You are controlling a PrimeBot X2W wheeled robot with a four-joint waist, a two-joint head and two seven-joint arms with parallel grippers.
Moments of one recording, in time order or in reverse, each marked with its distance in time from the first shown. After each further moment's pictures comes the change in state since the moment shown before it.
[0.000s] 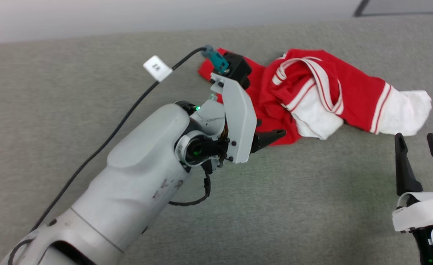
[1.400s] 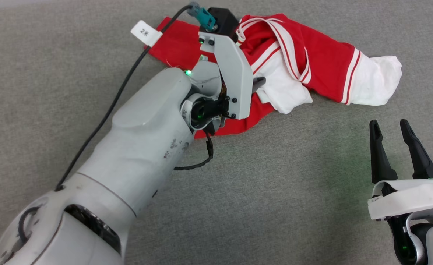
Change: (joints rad) left arm -0.214 -0.097 -0.075 0.349 -0.061 0.000 -0.187; right arm -0.077 0.050 0.076 0.076 0.022 0.000 -0.084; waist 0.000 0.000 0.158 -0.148
